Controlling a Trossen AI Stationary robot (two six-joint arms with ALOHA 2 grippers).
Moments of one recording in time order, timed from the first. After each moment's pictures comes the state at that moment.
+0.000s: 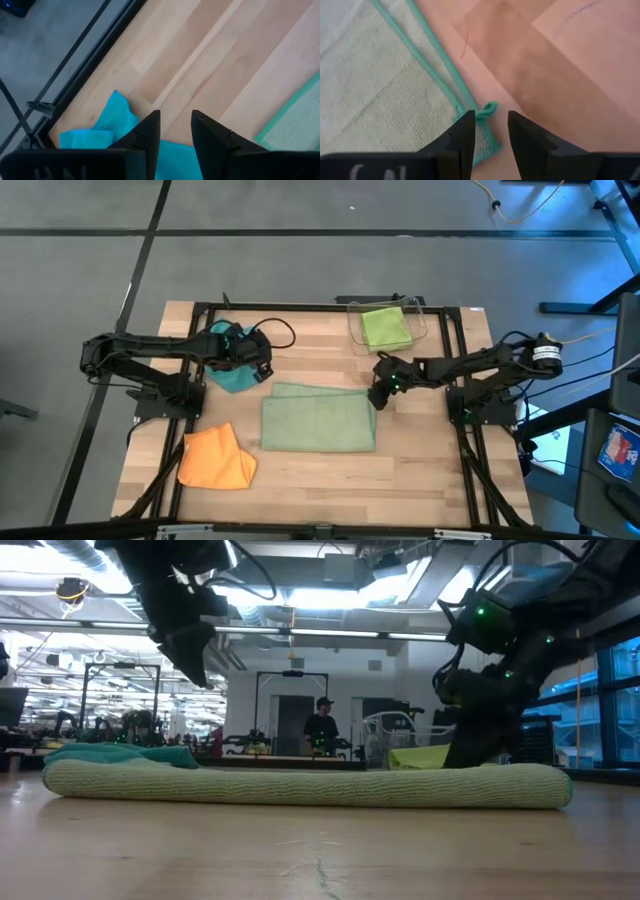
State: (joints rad) left arm 0.18 1.21 0.87 -0.78 -0.56 -0.33; right arm -0.16 1.42 0.47 0.02 -0.01 0.57
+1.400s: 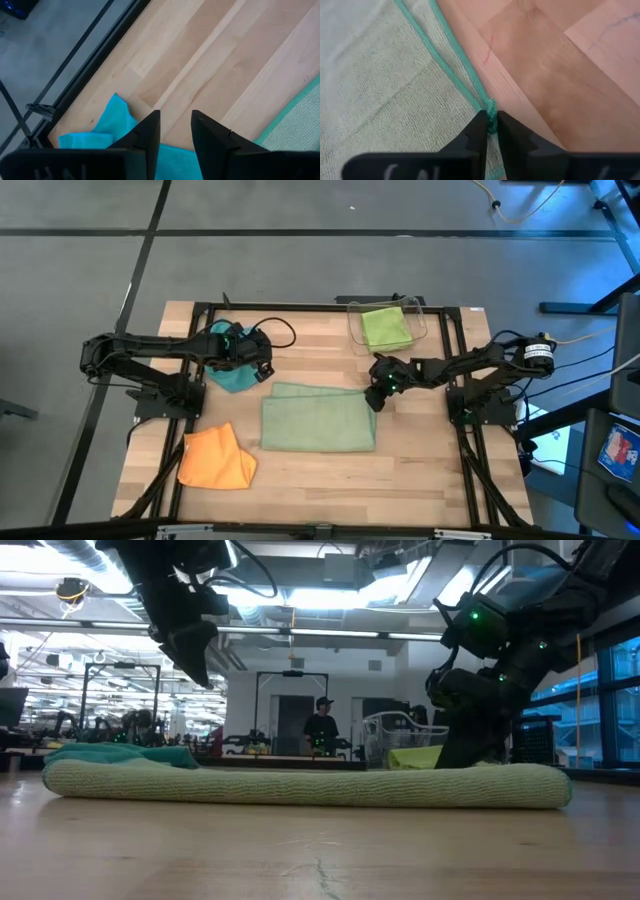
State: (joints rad) left arm 0.18 1.21 0.87 -0.77 -0.57 -0.33; right arm -0.17 1.48 0.47 0.13 -0.07 0.52
